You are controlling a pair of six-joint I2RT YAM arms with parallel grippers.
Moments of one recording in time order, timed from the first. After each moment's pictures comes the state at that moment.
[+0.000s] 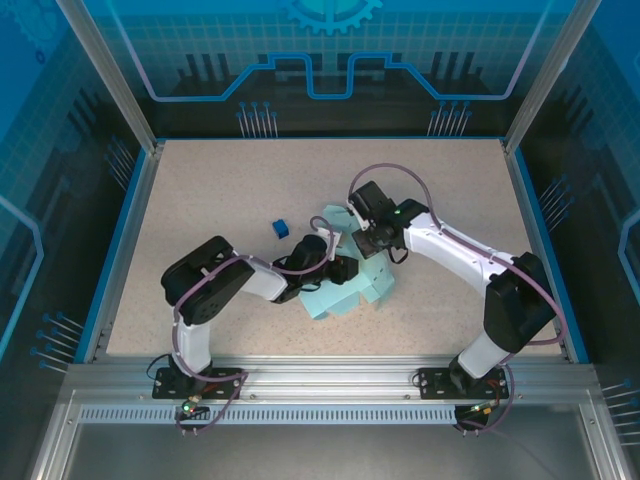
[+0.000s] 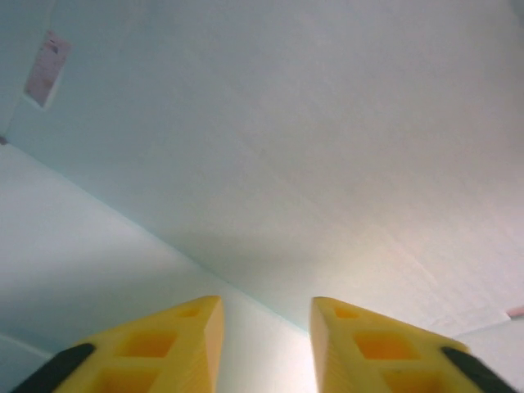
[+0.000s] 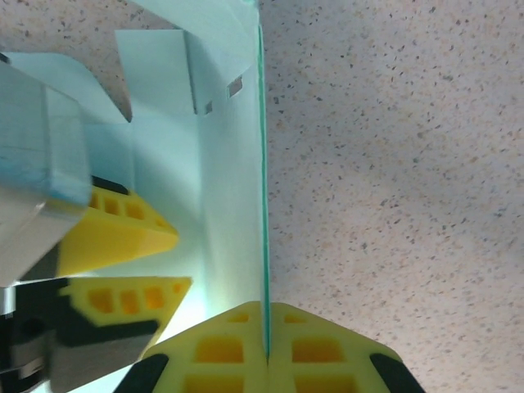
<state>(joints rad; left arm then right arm) -0.74 1.91 0.75 0.65 0.21 -0.60 0.62 1.60 1.26 -0.81 0.20 0.07</state>
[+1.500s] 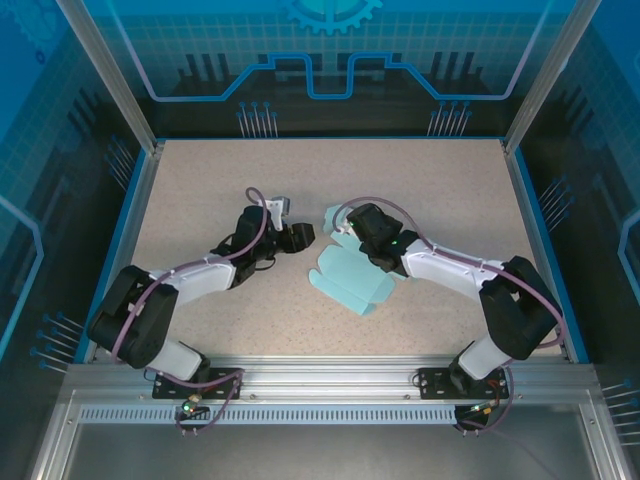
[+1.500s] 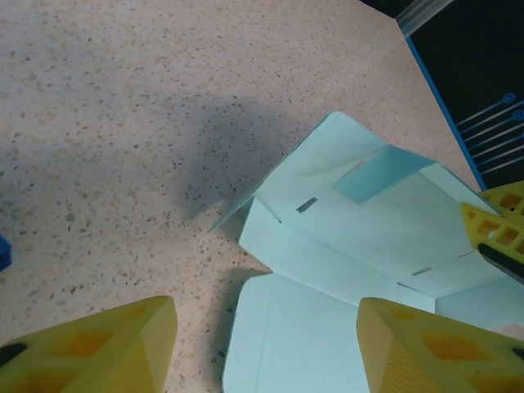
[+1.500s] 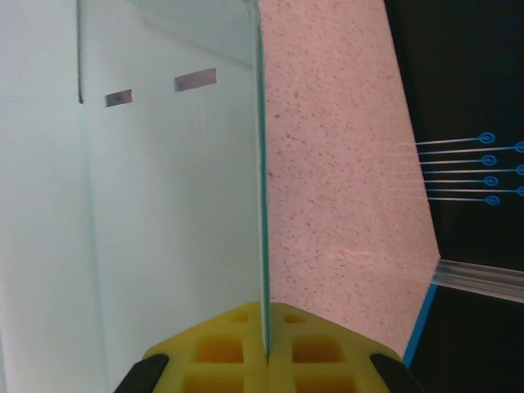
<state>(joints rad) -0.43 1.50 0.69 0.32 0.26 -0.57 0.68 1.56 0.97 -0.30 0.62 -0.60</state>
